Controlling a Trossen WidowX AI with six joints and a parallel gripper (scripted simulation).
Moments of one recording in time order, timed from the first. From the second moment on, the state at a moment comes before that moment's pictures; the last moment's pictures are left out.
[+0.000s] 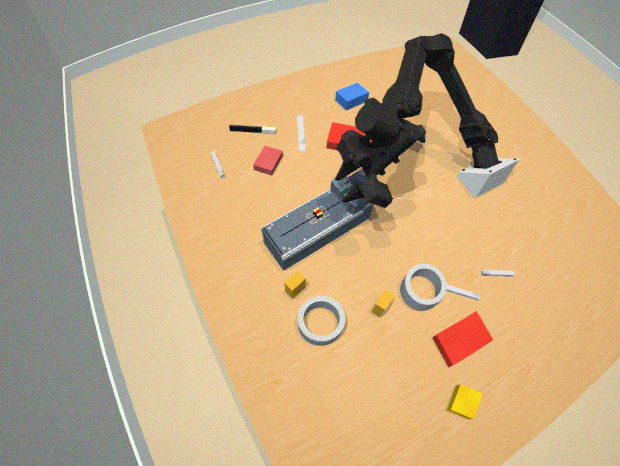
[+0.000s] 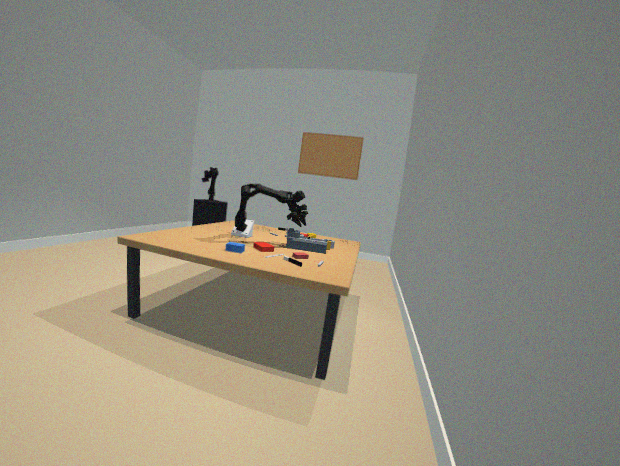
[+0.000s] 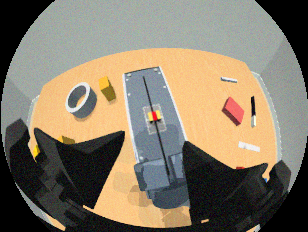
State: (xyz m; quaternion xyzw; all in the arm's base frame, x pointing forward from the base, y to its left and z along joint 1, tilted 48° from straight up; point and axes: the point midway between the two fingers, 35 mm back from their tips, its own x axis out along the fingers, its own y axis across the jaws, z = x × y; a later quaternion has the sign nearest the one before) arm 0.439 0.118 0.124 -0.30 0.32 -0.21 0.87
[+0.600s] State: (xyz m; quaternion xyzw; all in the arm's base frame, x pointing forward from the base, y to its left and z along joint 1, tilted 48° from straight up) arm 0.439 0.118 0.124 -0.30 0.32 -0.21 0.87
